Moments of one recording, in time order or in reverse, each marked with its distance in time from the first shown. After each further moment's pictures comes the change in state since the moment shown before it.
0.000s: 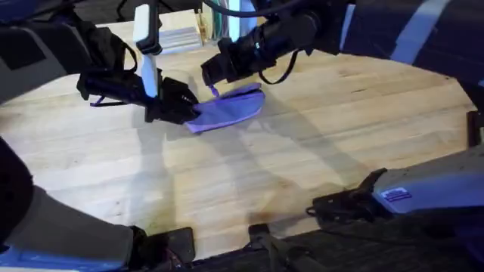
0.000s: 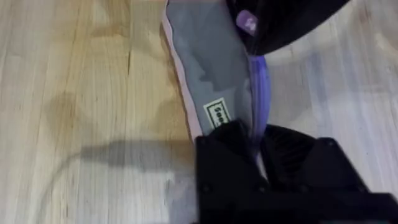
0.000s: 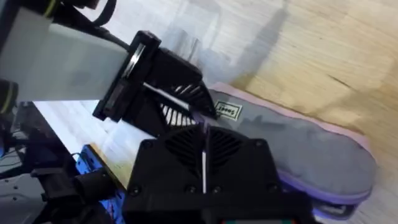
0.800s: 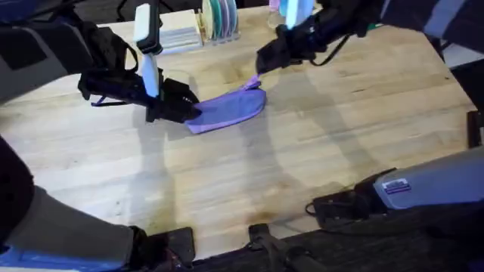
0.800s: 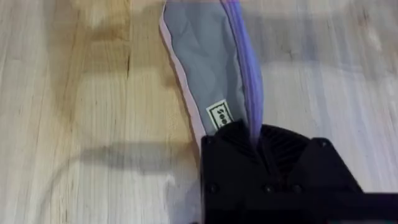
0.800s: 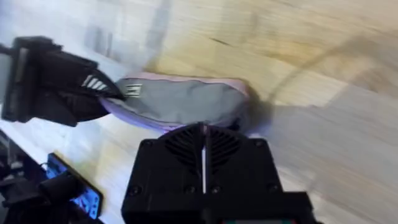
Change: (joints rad) left arm -0.003 0.000 0.000 0.001 0.010 0.000; right arm -0.348 0.000 0.000 -0.232 -0.047 -0.192
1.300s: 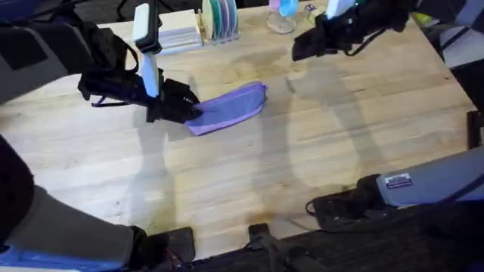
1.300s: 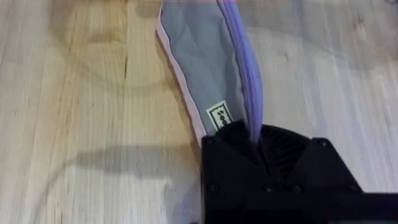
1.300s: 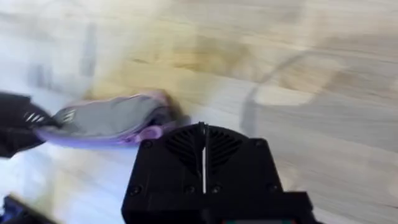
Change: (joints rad) left arm -0.001 0.001 0.000 -0.010 0.015 0.000; right arm -0.248 0.001 0.000 -0.016 0.044 -0.129
